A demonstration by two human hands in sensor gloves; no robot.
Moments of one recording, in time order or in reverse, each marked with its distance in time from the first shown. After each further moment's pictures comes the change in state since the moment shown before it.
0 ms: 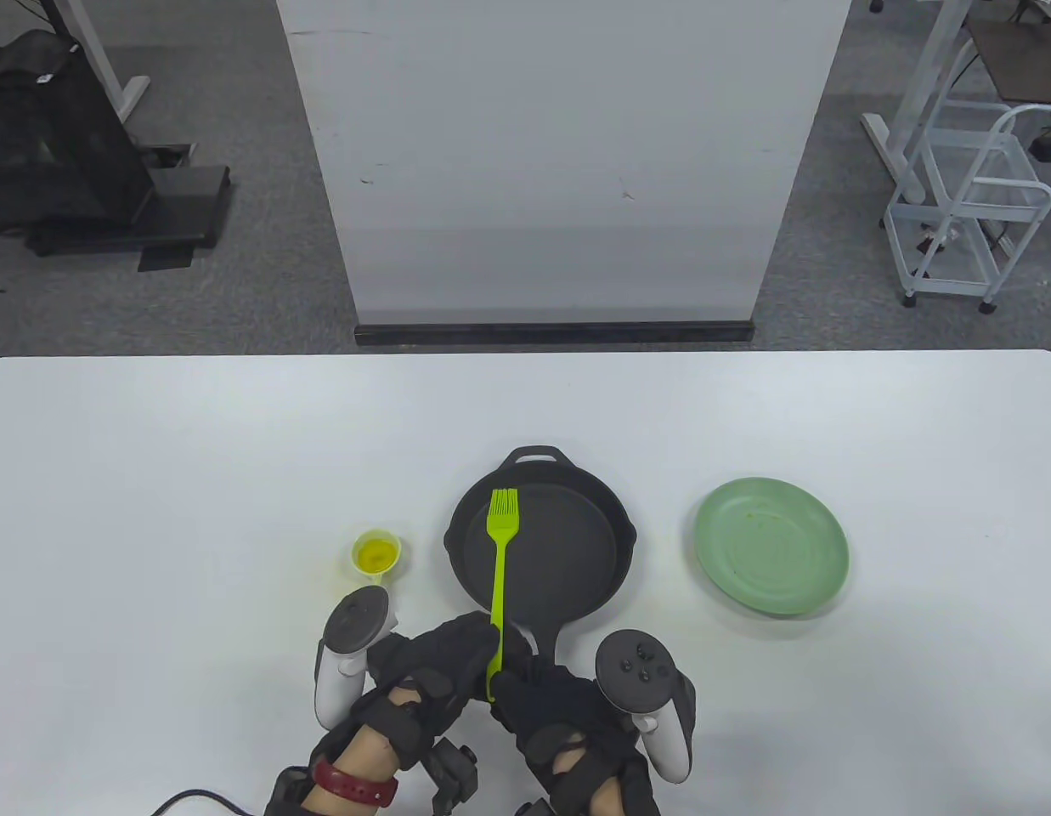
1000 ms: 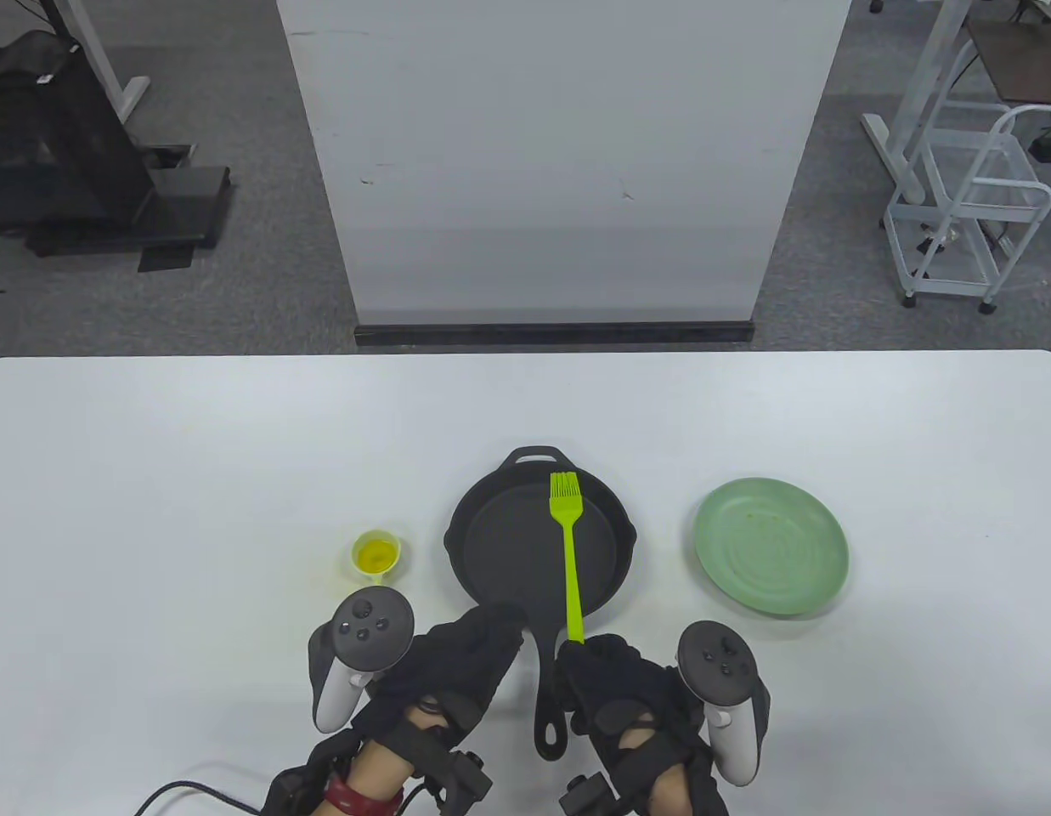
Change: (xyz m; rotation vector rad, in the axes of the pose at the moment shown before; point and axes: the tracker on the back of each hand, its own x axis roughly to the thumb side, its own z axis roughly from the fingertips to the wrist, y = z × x) left_hand 0.035 -0.025 0.012 0.147 -0.120 -0.479; right_hand -0.006 -0.038 0.012 -0.088 0.057 -0.203
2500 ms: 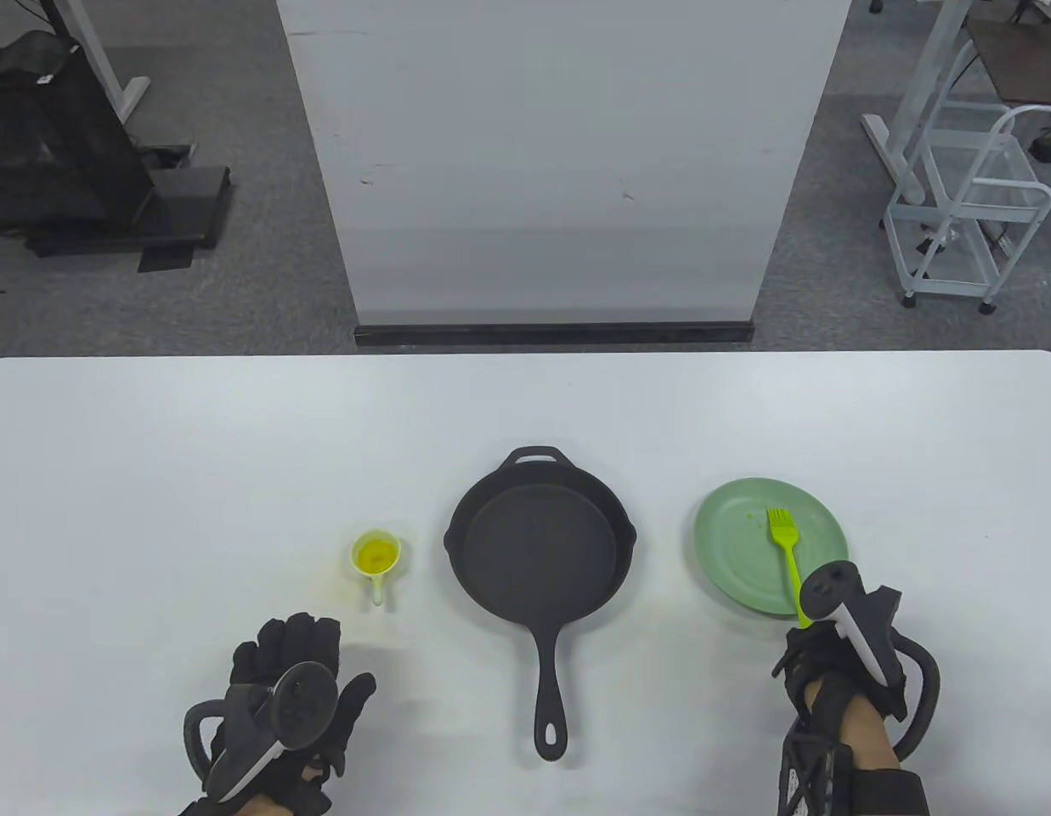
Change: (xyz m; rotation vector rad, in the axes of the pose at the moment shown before) left_hand -0.087 0.068 0.066 0.301 0.233 -0.967; right_hand -0.071 -0.206 -0.043 -0.415 0.695 1.069
